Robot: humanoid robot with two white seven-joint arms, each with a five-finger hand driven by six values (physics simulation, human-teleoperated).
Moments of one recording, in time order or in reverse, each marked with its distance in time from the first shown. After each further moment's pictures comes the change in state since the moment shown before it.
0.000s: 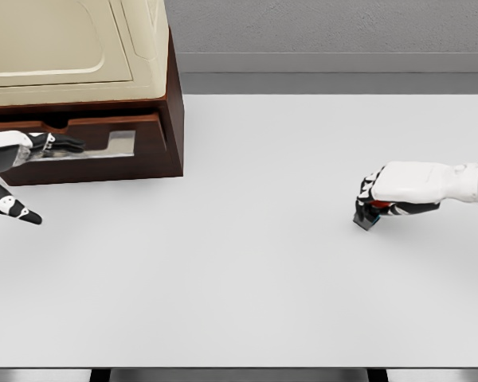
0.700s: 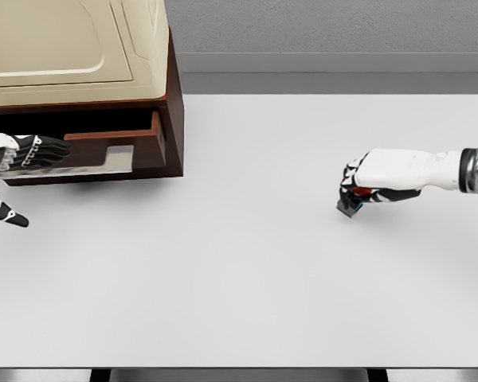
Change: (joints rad) left arm 0.006 0.043 -0.012 0.002 0.014 0.000 0.001; right arm -0.046 0.086 0.007 0.051 0.001 0.000 0.000
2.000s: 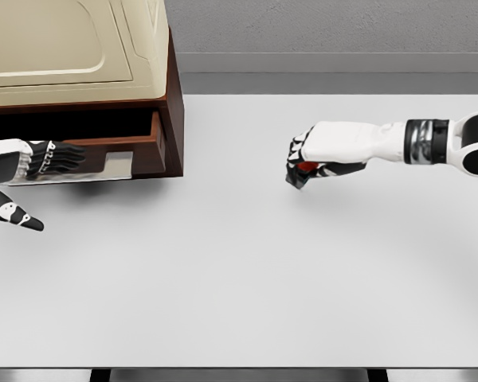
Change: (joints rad) left arm 0.044 -0.042 0.017 0.004 0.066 -0.009 0.001; right arm -0.135 0.200 0.049 0.062 0.000 0.000 0.000
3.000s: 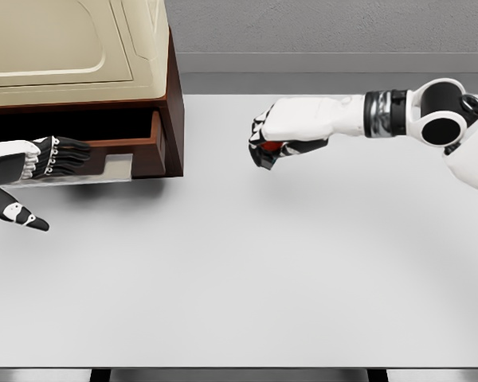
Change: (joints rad) left arm 0.026 -0.034 0.035 0.017 -0.024 -0.001 -0.019; right arm -0.153 0.133 0.094 0.079 0.000 0.000 0.000
